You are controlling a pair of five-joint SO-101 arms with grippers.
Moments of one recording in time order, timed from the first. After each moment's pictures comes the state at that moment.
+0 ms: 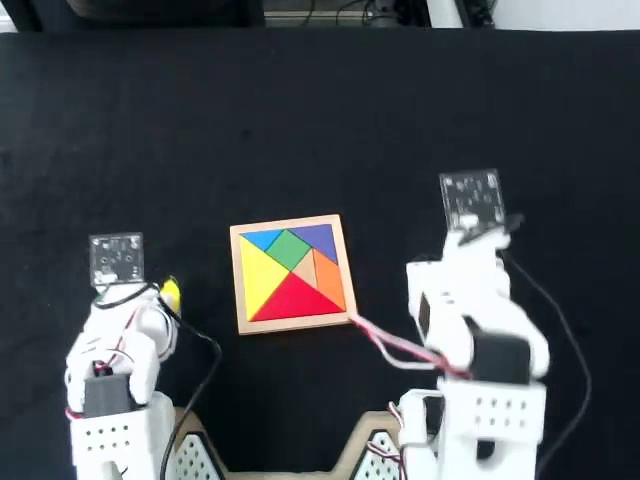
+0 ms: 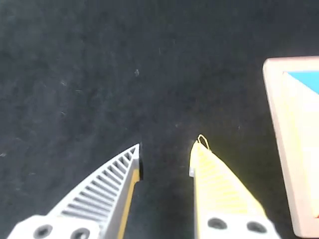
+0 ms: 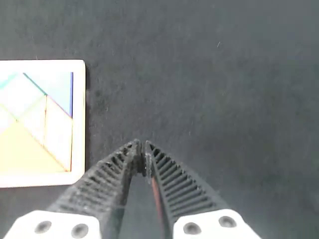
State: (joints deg) left arm -13.6 -99.6 95.0 57.5 -5.8; right arm 4.5 -71.8 57.2 72.1 8.8
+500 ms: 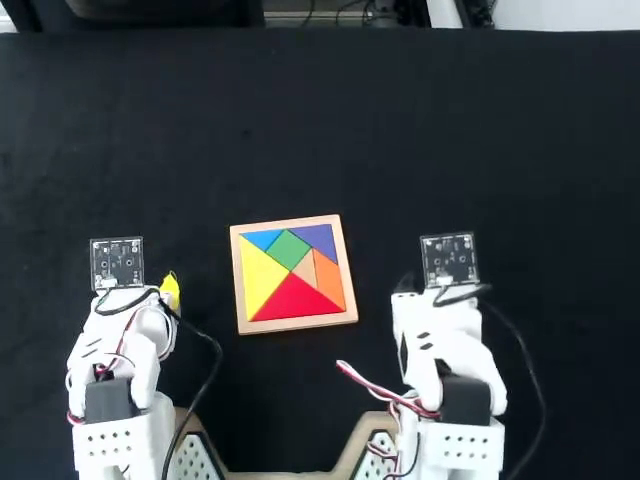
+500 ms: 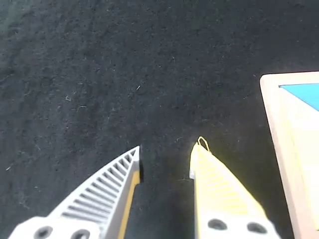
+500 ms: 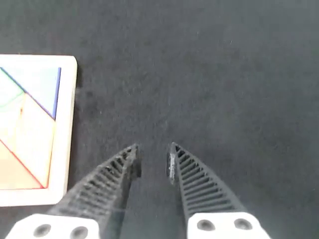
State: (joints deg) left arm -13.5 -103.9 96.2 57.9 -5.9; right arm 3.3 -103.3 91.7 62.1 8.8
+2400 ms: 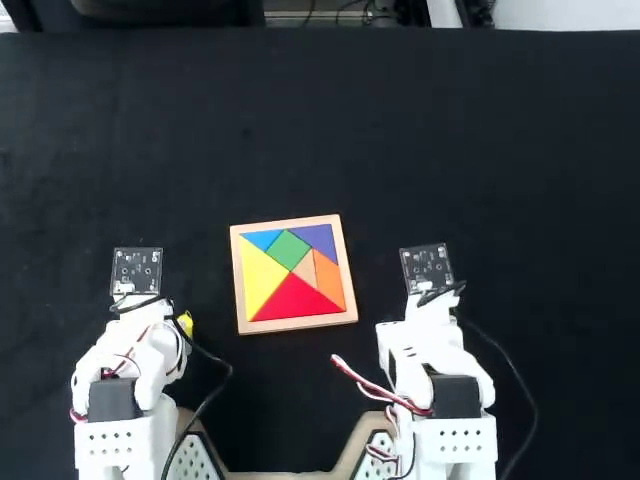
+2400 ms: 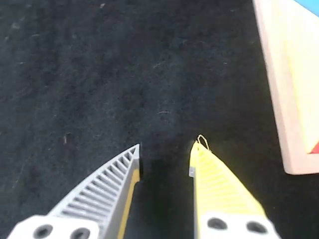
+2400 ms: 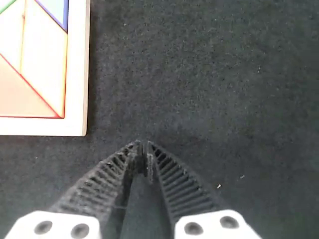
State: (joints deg) left arm -9.8 -103.9 96.2 72.7 -5.9; right arm -1.7 -103.4 96.6 73.5 5.2
